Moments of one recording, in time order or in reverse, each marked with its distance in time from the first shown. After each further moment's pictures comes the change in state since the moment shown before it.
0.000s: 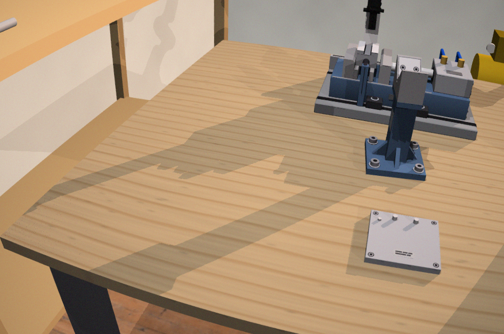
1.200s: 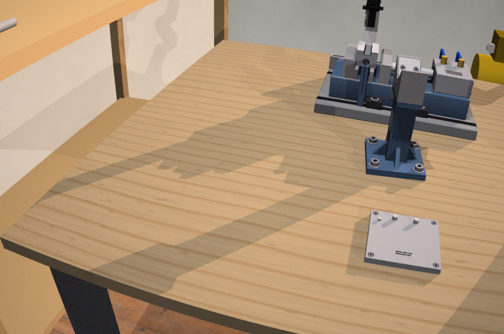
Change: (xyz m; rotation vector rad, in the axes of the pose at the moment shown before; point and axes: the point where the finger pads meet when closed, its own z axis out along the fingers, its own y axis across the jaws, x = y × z) arm 0.002 0.009 -0.002 -0.003 0.005 0.010
